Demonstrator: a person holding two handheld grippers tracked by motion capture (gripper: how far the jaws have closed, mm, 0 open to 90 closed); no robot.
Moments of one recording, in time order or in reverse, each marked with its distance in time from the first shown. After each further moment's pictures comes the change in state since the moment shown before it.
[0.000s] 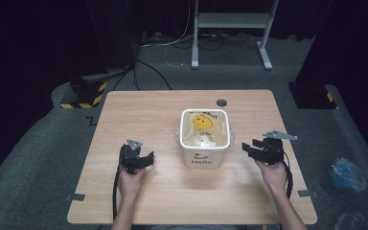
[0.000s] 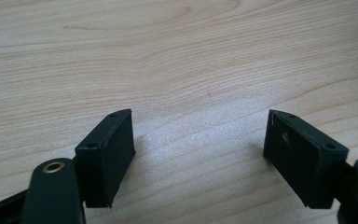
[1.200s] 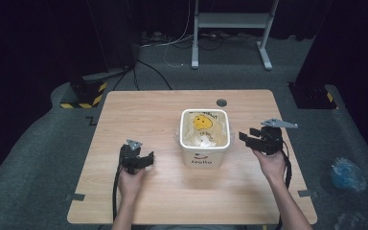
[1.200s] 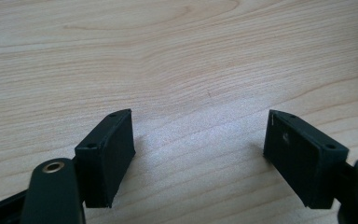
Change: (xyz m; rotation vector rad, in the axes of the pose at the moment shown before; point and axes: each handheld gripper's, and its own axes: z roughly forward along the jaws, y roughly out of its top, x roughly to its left) left arm 0.000 0.000 0.000 0.000 0.000 0.000; right arm 0.016 0.041 -0.010 -0.043 0.028 -0.041
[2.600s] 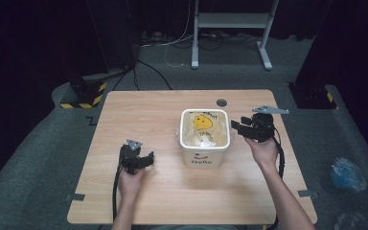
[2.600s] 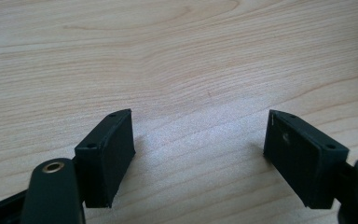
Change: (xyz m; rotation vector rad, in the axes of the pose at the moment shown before) left arm 0.000 0.000 0.000 0.001 -0.001 -0.001; right arm 0.015 0.039 0.016 -0.020 0.027 -0.016
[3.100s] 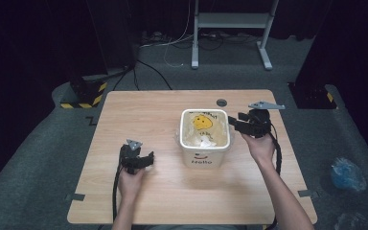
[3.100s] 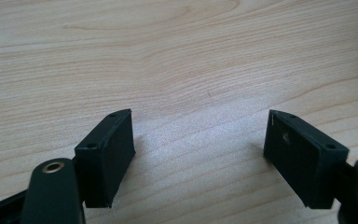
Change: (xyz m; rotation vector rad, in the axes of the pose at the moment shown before) left arm 0.000 0.000 0.000 0.000 0.000 0.000; right arm 0.007 0.013 0.007 -0.006 -0.006 -0.020
